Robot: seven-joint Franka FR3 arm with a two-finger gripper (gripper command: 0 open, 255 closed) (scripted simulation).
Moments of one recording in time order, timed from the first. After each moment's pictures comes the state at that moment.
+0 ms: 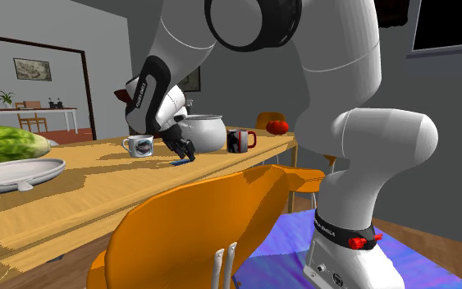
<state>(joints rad) -1.13 -0.70 1.82 -2.10 0.12 2.23 1.59</state>
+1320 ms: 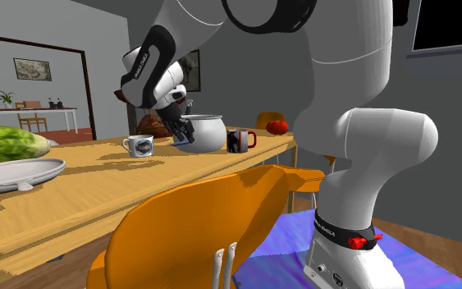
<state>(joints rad) -1.02 -0.64 1.67 -2.03 0.06 2.09 1.57</state>
